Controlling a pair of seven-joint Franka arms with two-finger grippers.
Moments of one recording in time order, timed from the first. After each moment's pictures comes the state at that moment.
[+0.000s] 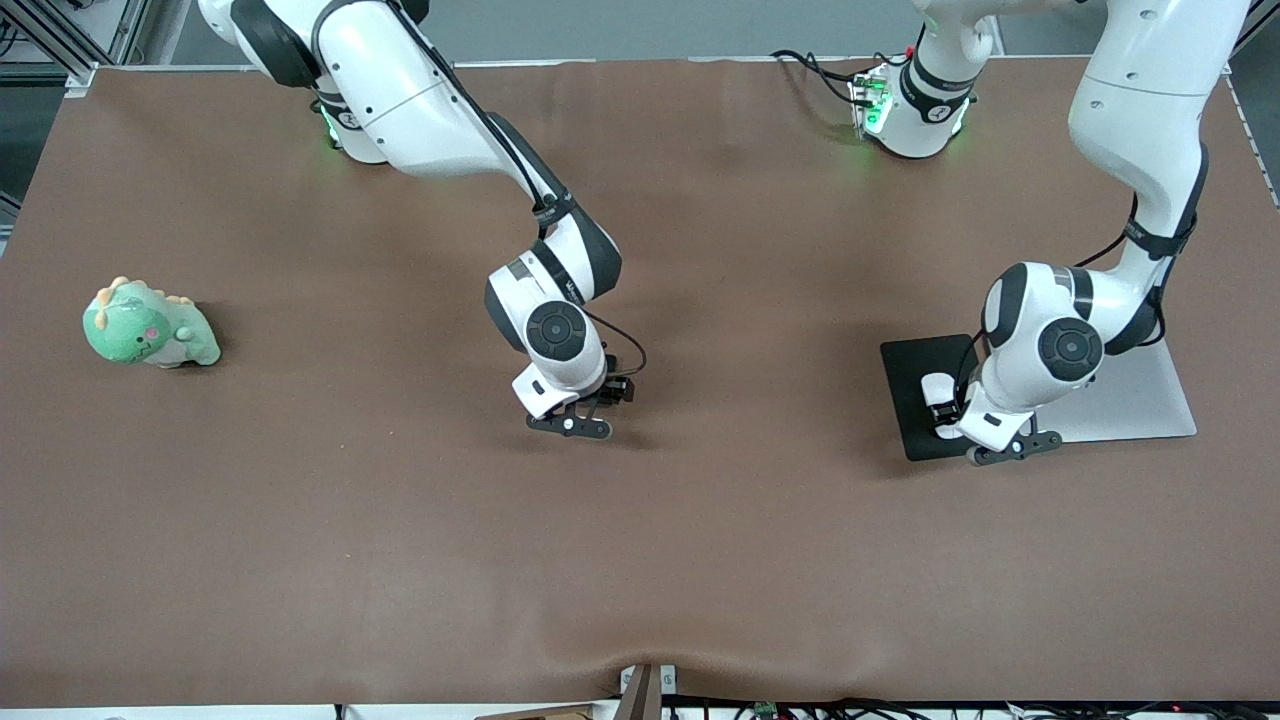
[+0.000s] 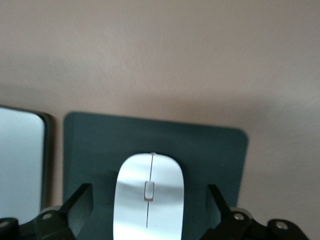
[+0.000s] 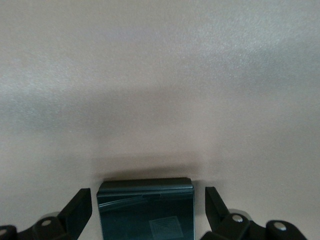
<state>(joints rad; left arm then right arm) 0.04 0.50 -0.12 -2.01 0.18 2.51 -0.41 0.67 0.83 -0.03 -1.48 0.10 2.25 0.74</state>
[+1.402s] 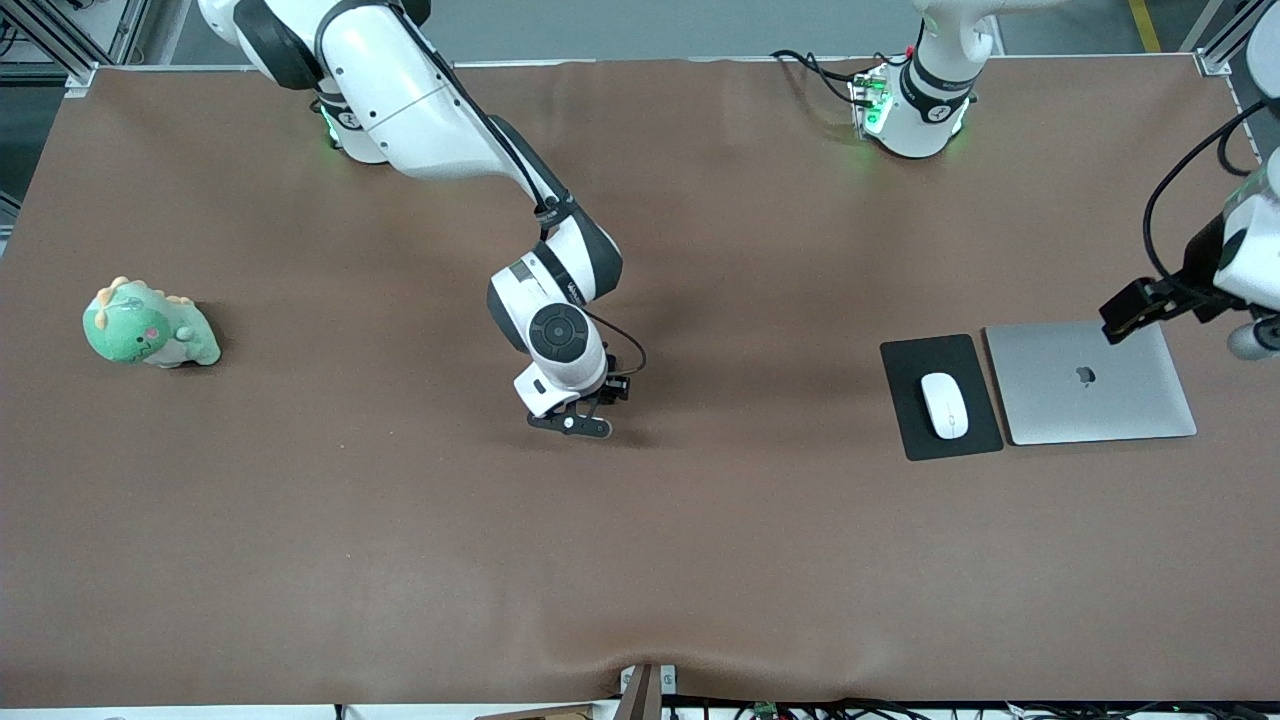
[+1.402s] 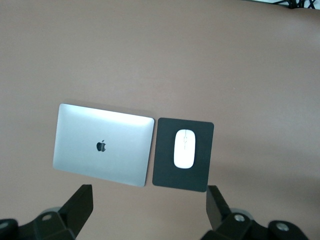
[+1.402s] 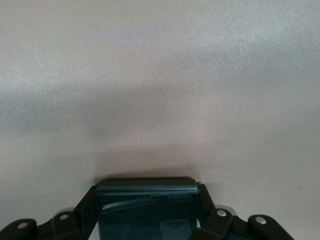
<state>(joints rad) 0.05 0.03 -0.11 -1.60 0.12 1.72 -0.26 0.67 0.83 -0.03 -1.48 0.10 2.24 0.76</state>
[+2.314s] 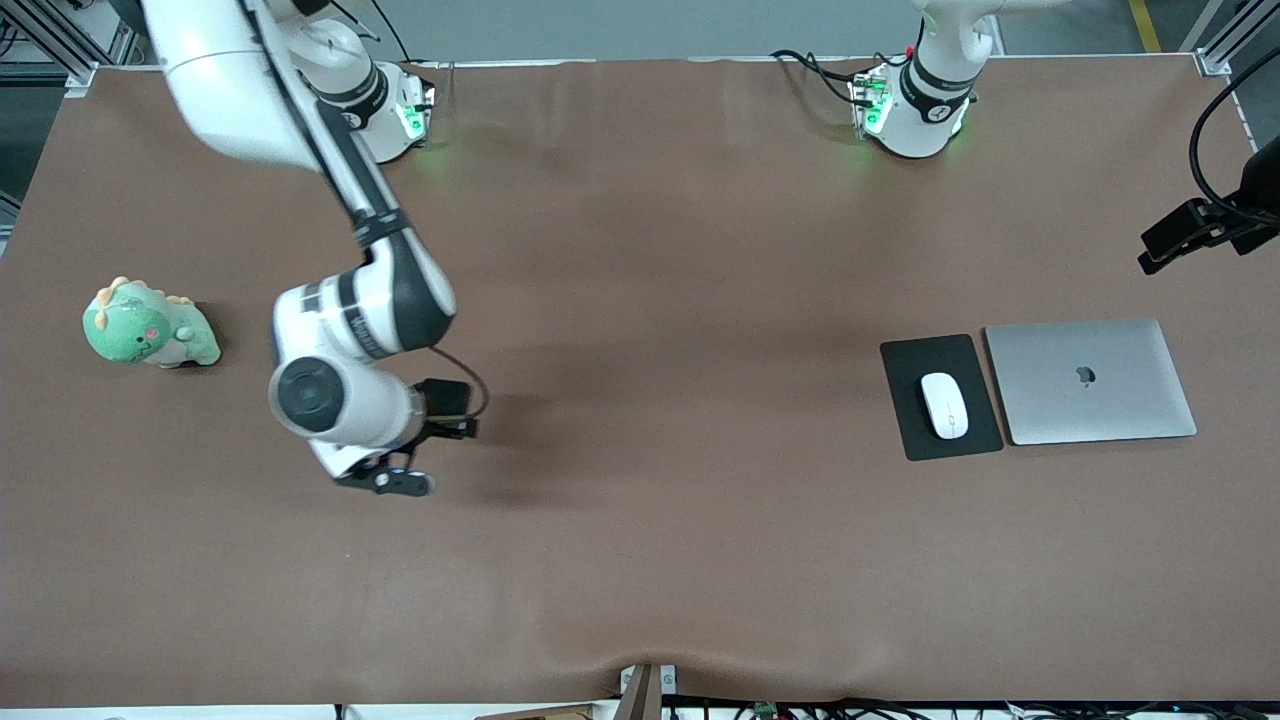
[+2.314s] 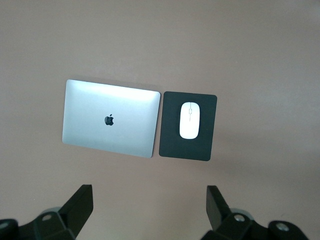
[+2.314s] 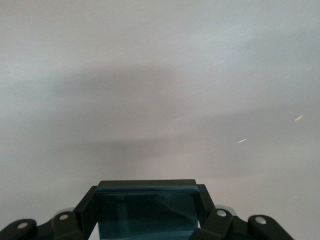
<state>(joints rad) 0.02 -0.05 -0.03 -1.60 0.07 1.58 -0.19 0.30 0.62 -0.04 -1.47 0.10 1.94 0.32</state>
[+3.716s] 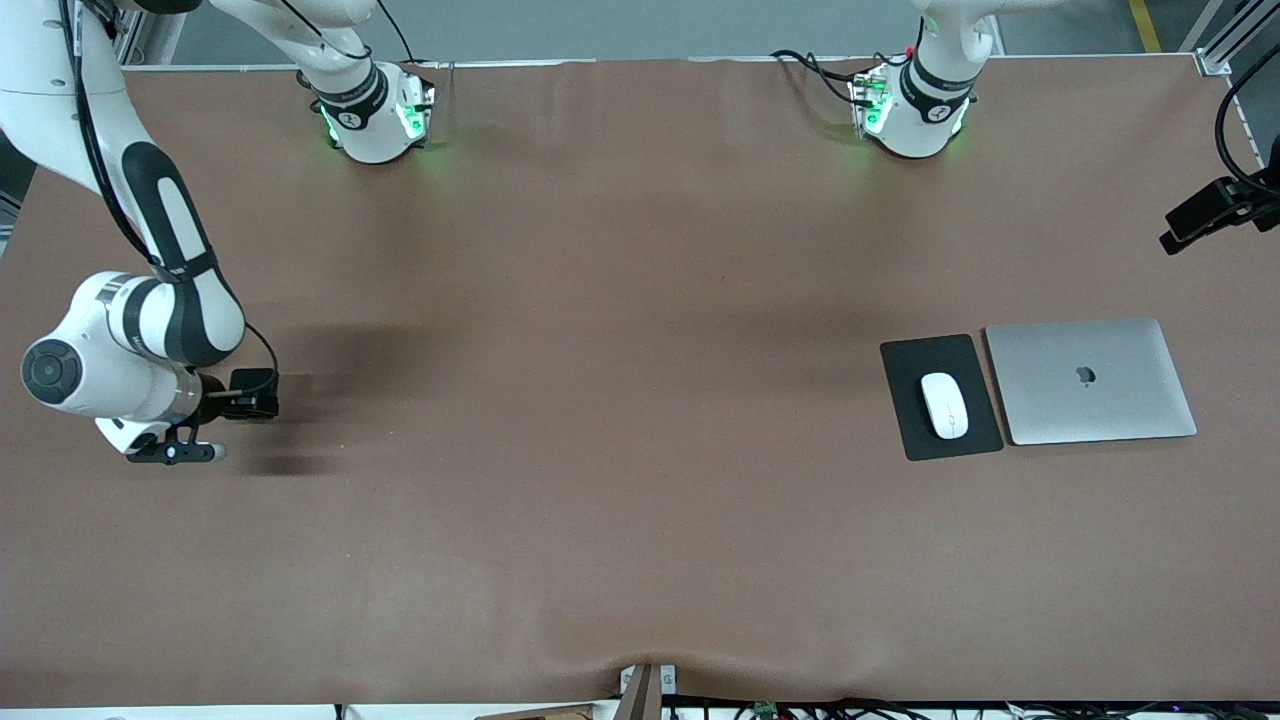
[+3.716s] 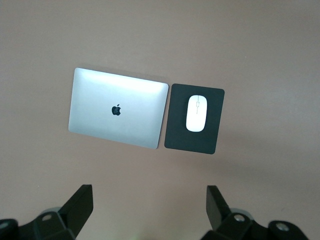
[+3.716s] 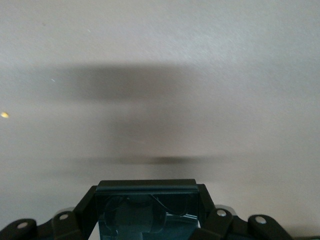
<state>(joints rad) 0.05 -0.08 -0.02 -1.61 0.06 1.54 -0.19 -0.16 0.51 -0.05 -1.92 0.00 2.29 -0.21</state>
